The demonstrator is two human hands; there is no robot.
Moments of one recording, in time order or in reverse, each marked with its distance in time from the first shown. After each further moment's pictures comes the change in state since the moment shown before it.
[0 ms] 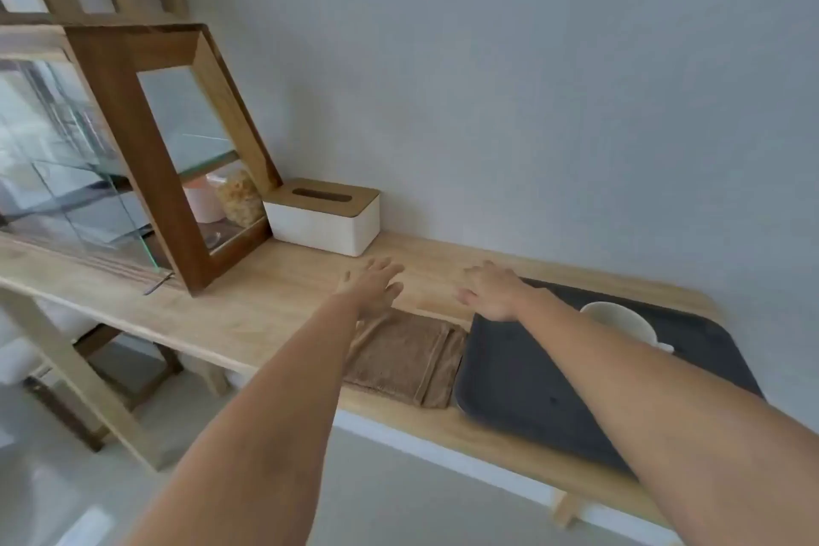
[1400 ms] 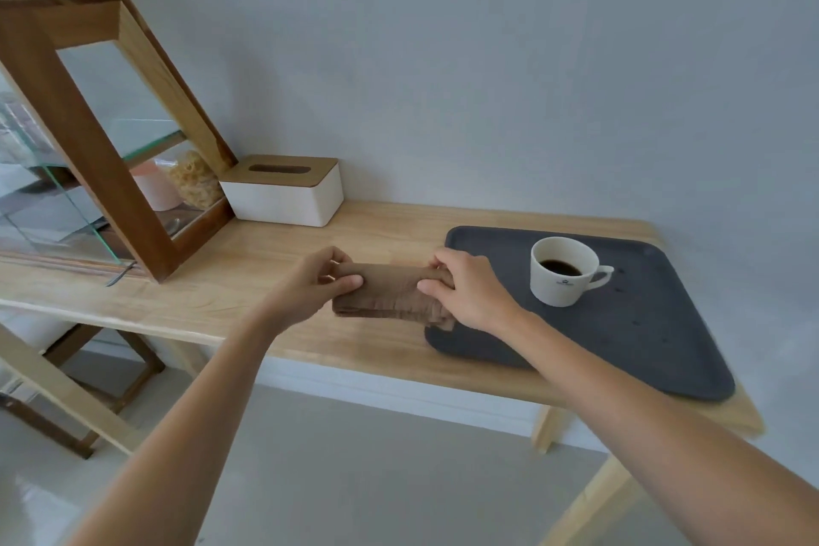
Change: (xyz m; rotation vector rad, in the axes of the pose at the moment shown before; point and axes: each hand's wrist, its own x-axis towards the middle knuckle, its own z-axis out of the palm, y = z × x) left_hand -0.100 -0.006 -0.011 -0.612 0.058 0.140; right_hand -0.118 -0.042 0.027 0.563 0.403 -0.088
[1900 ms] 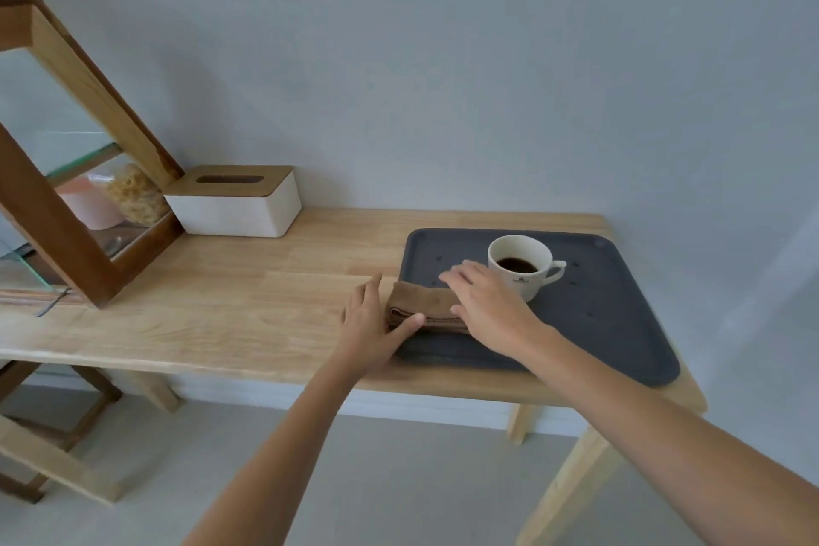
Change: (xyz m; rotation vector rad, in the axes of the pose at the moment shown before) left_hand 0.005 0.026 0.137 0.251 0.054 -0.043; right_hand -0.030 0.074 -0.025 -0.610 -0.043 -0.069
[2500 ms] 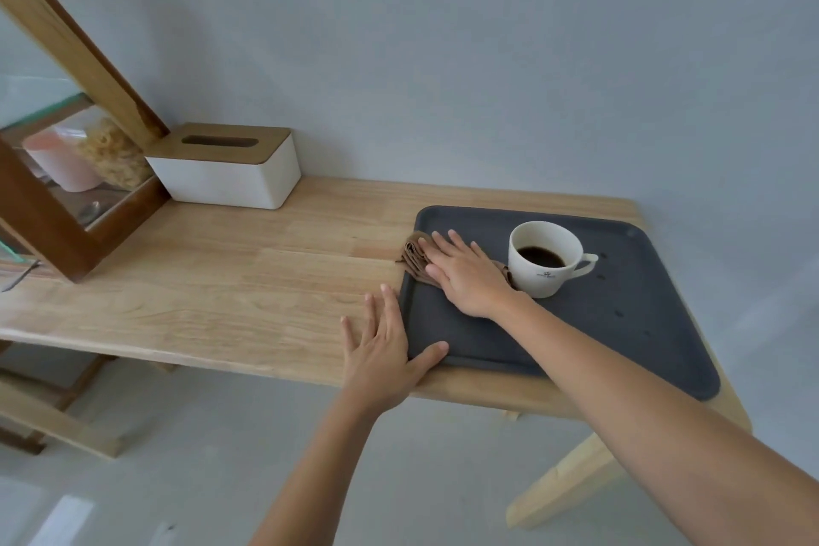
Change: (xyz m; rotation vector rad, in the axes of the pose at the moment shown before) left_hand -0.019 0.002 0.026 0.246 -0.171 -0.095; right_hand 0.080 0.015 0.056 0.125 -0.214 0.050
